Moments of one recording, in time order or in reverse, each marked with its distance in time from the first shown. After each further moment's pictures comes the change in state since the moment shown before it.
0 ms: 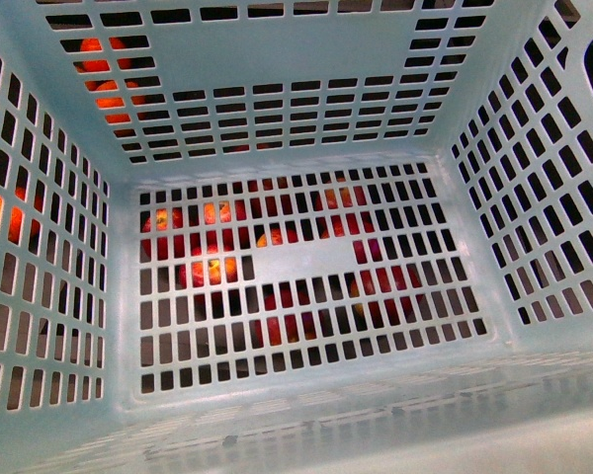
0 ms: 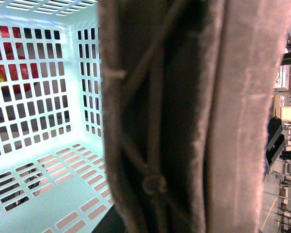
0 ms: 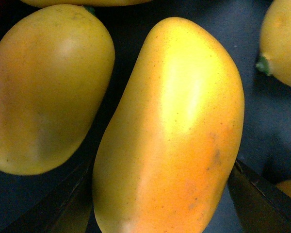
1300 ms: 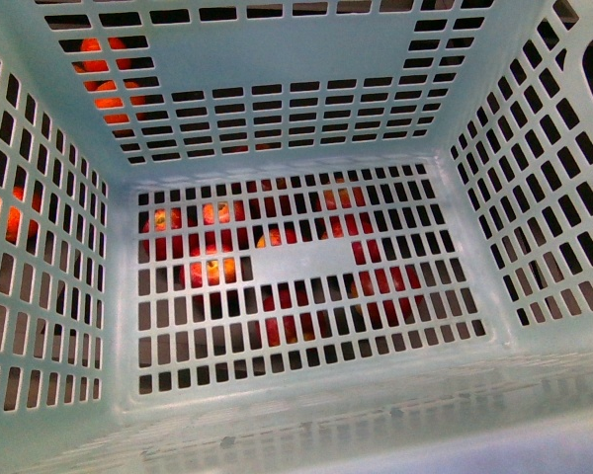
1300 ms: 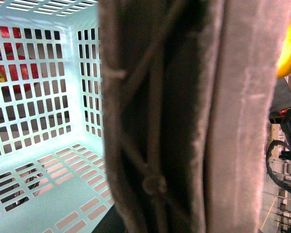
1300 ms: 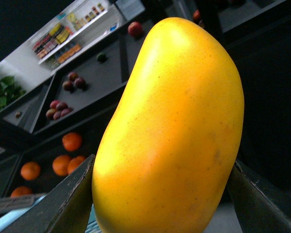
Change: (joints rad) left arm 0.000 0.000 0.000 0.000 0.000 0.000; right arm 0.626 -1.708 -1.285 0.362 -0.199 -0.361
